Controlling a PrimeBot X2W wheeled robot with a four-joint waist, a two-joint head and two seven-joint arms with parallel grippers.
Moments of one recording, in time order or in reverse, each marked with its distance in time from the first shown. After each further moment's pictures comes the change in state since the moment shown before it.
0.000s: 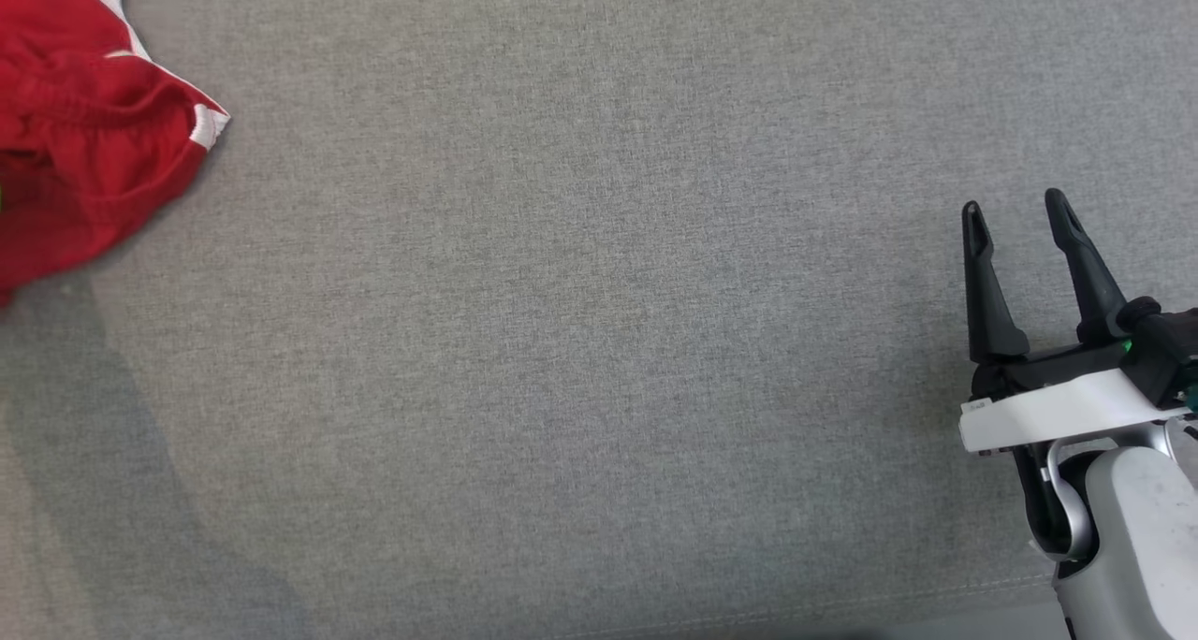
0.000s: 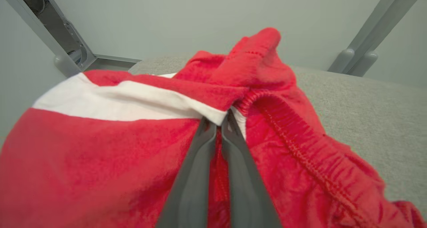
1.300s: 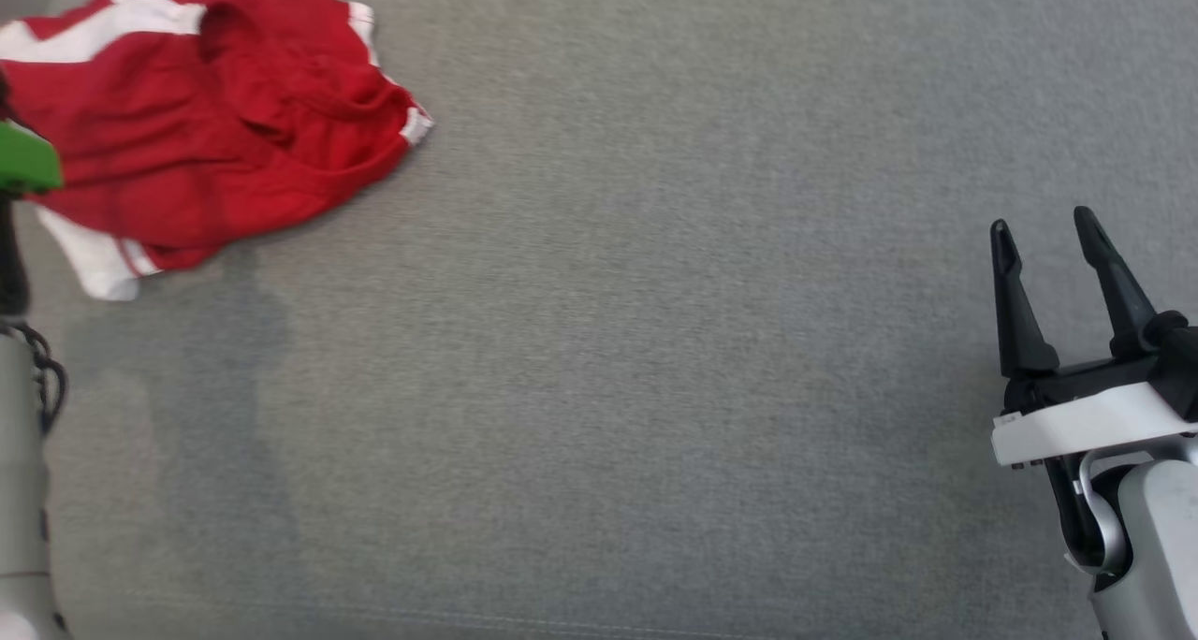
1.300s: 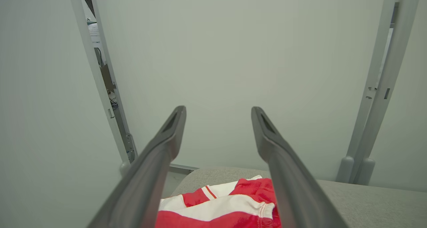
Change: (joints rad) left arm 0.176 -0.121 0.122 -0.440 0.150 0.050 -0.210; right arm 0.033 -0.058 -0.008 0.007 0.005 0.000 0.000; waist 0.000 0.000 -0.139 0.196
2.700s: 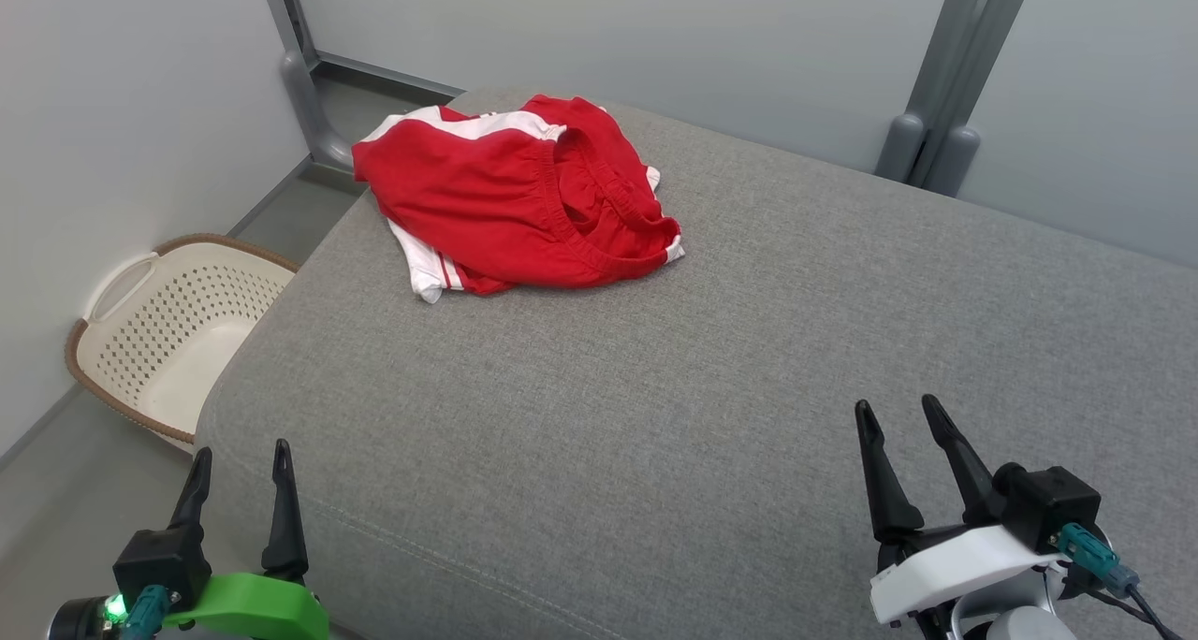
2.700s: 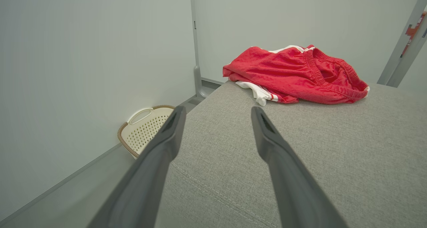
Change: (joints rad) left arm 0.808 -0.185 -0.088 -0.269 0.117 0.062 -0.018; right arm 0.189 0.183 0.103 0.105 0.048 -0.001 0.000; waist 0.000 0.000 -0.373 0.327
